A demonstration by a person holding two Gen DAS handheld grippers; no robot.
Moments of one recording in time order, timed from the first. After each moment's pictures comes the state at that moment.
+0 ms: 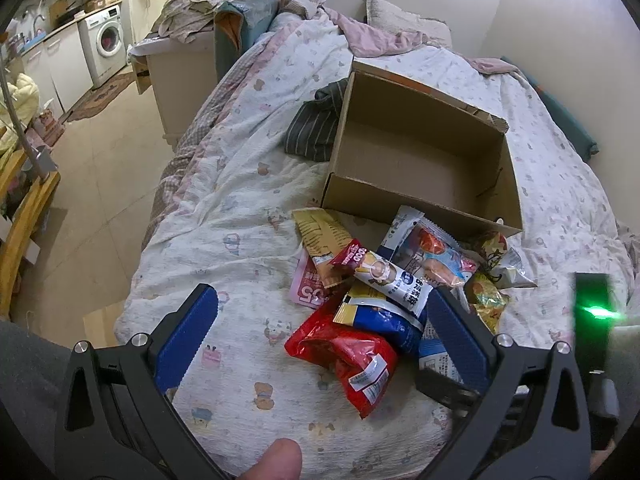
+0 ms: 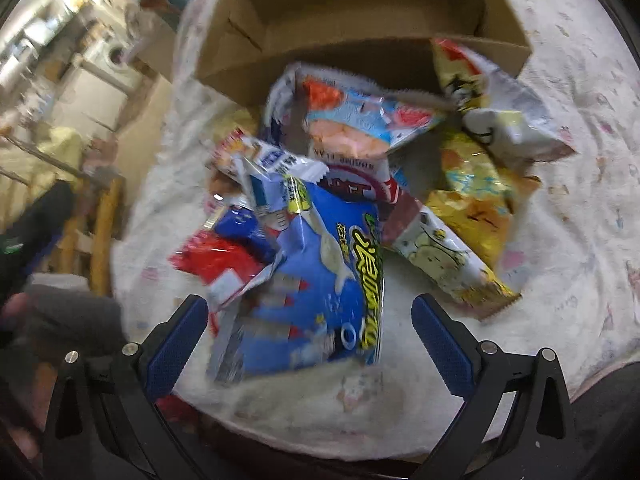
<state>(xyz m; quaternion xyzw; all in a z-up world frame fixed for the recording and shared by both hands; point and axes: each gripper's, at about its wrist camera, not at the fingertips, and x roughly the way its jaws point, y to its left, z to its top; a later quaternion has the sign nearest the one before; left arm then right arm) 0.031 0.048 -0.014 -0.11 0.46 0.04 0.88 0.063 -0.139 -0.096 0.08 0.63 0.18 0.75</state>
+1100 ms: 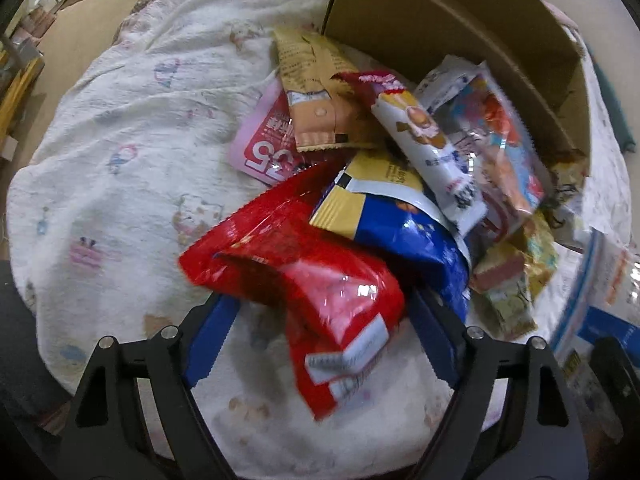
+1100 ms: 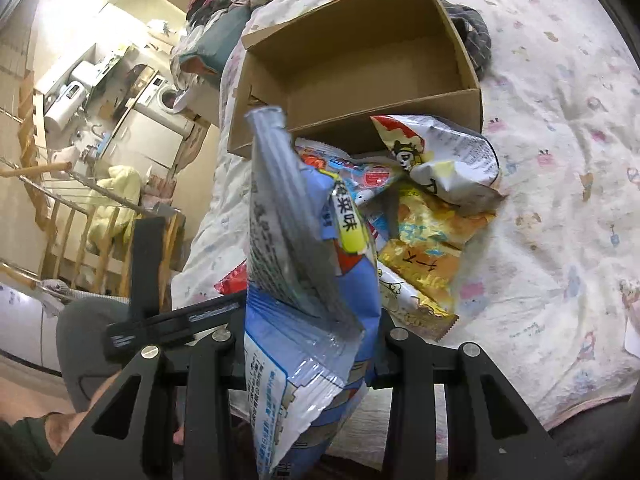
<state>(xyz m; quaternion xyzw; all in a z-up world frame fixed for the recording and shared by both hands) 0.065 0.016 -0.145 -0.20 0.63 0.05 0.75 0.054 -0.230 -0.065 0.20 0.54 0.27 0.77</state>
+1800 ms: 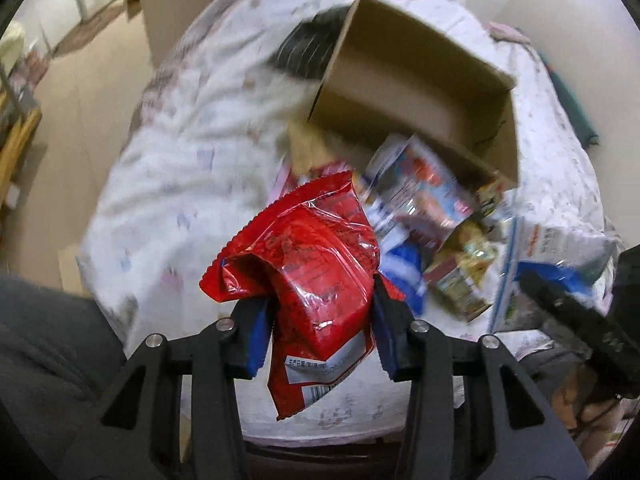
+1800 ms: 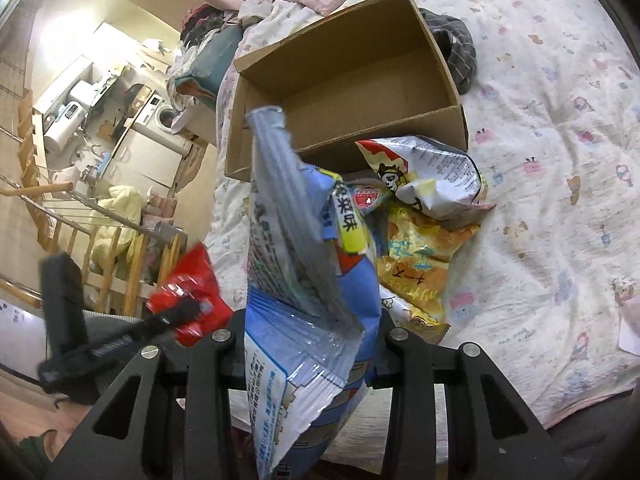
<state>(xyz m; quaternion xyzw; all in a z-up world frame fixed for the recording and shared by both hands) 0.020 0.037 -0.042 -0.16 0.55 0.01 0.82 0.059 -0.242 -0.053 0.22 0.52 0.25 0.78</state>
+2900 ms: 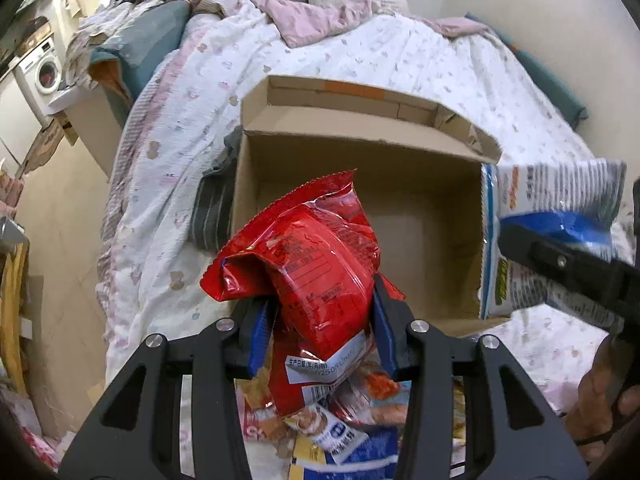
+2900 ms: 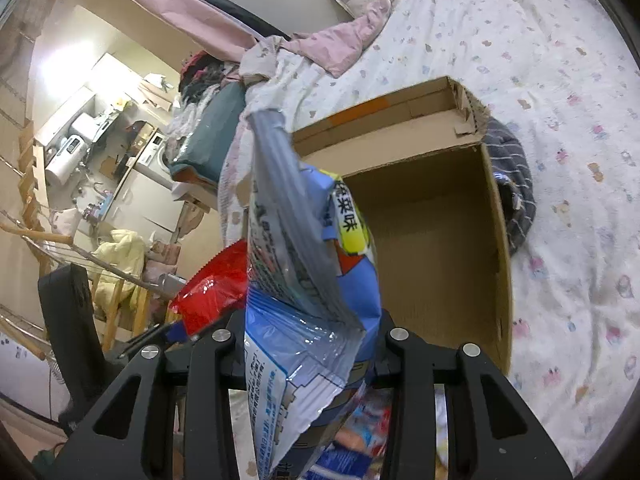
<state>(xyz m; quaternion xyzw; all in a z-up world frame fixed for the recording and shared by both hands) 0.209 -0.012 0.001 -0.04 0.50 -0.04 0.86 0.233 -0.220 -0.003 0.24 0.48 0.24 0.81</state>
